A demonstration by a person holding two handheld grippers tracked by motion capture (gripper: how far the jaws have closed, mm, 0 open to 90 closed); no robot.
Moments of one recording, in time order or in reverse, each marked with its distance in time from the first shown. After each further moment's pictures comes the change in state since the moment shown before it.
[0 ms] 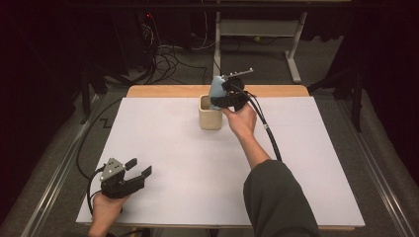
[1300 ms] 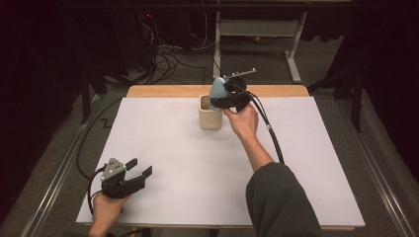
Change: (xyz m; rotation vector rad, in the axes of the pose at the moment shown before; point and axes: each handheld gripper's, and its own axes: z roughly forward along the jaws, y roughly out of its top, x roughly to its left) left arm -0.001 0.000 0.001 -0.001 0.000 0.005; right arm -0.002 -0.002 -0.008 -0.005 0.024 -0.006
